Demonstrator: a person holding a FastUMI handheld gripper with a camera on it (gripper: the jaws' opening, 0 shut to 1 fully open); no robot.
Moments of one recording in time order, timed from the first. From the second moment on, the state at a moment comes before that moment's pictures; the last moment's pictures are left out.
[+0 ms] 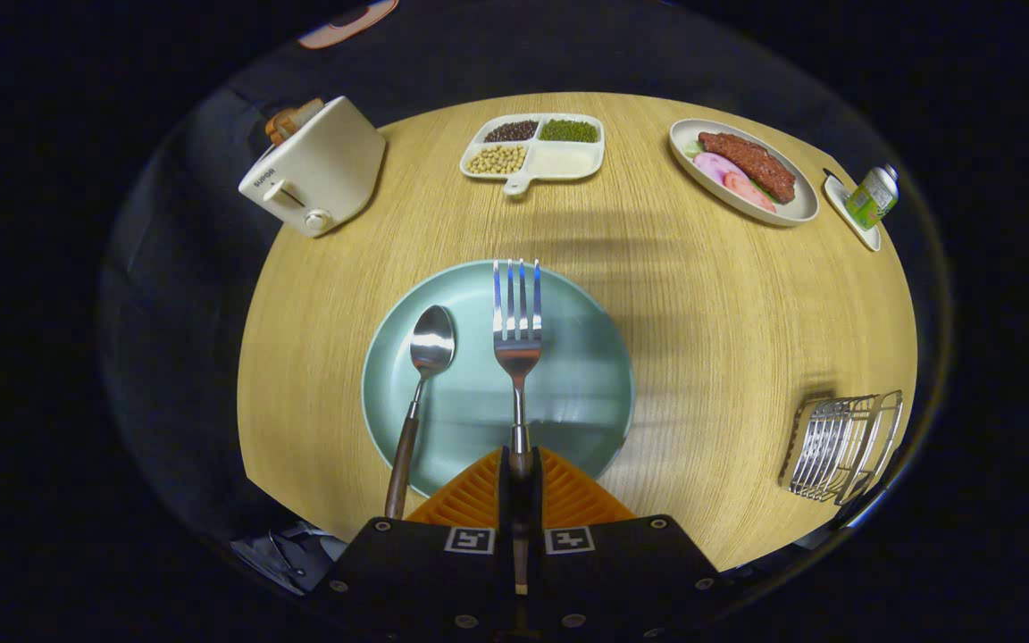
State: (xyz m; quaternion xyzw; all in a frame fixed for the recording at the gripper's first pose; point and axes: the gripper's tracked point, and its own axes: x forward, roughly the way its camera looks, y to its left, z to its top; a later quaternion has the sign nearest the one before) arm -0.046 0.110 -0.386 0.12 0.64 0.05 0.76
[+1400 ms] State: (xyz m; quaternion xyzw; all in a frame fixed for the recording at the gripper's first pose) arm -0.172 -0.127 -0.363 0.09 0.63 -0.10 0.77
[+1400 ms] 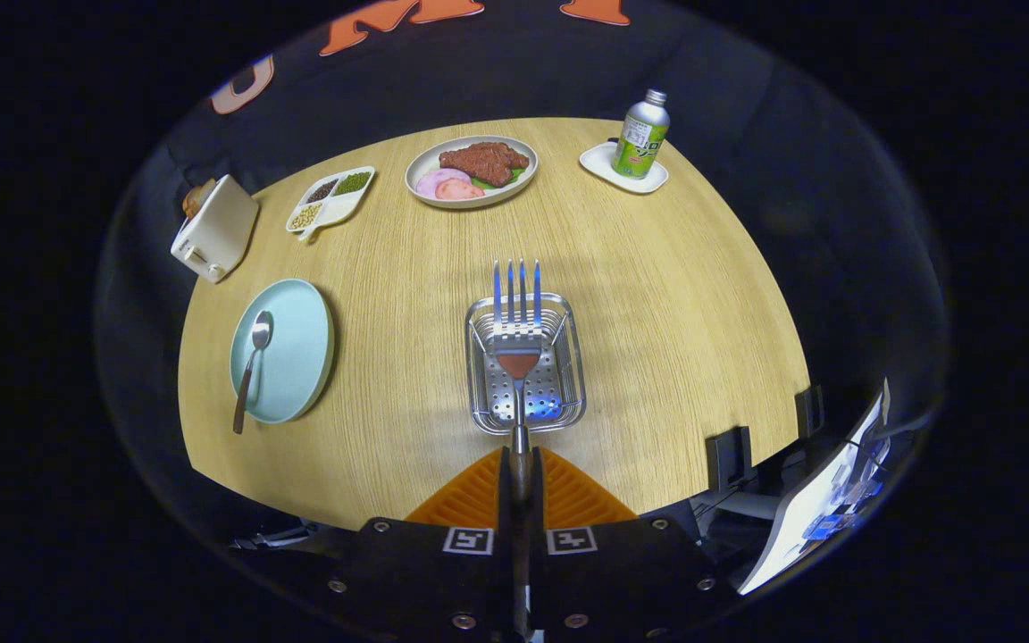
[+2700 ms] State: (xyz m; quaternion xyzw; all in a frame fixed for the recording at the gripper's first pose) arm -0.001 -0.072 -0.151 0.05 0.16 -0.11 0.98
